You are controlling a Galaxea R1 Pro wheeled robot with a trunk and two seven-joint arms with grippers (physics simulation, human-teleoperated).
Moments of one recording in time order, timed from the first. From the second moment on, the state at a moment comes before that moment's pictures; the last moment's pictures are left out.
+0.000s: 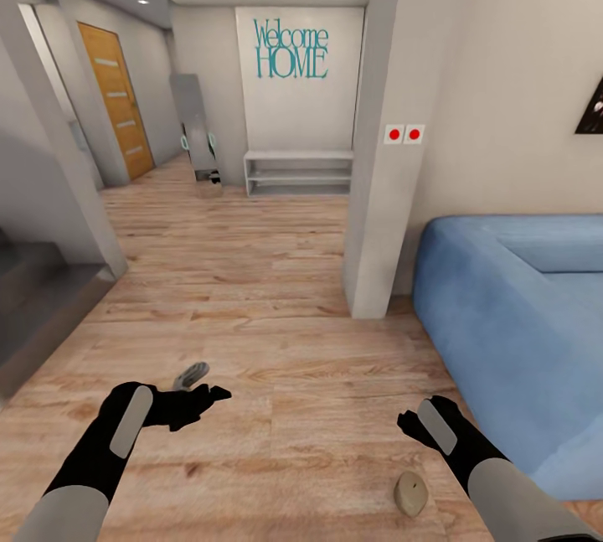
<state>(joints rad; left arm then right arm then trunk) -0.54 0.08 0.15 -0.96 0.54 1.02 -0.09 -0.67 -0.08 0.12 -0.50 -0.69 0.55 -0.48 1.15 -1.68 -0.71</state>
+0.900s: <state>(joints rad) -0.54 0.09 0.16 -0.96 0.55 1.04 -0.10 -0.67 -0.08 0.12 -0.50 -0.69 0.55 -0.48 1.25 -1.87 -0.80</state>
